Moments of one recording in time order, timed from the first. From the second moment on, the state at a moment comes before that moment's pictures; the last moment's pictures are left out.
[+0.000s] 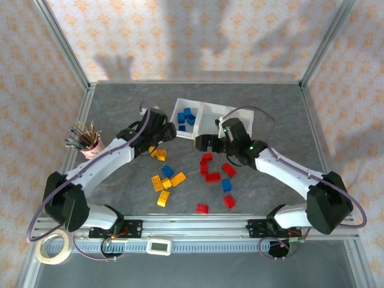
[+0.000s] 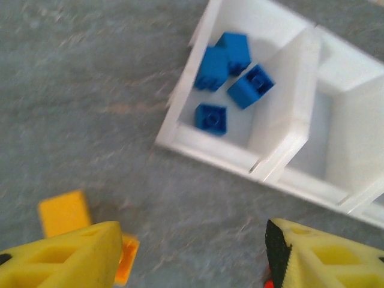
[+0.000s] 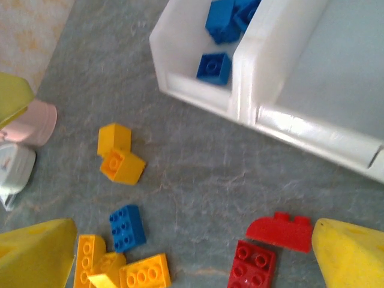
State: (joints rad) left arm -0.49 1.34 1.03 -0.53 -0.19 -0.71; right arm 0.64 1.33 0.86 -0.20 -0.17 0.56
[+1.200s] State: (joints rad) left arm -0.60 1.51 0.78 -0.50 -0.12 -0.87; right arm 0.81 1.36 0.68 -0.05 -0.03 0.63
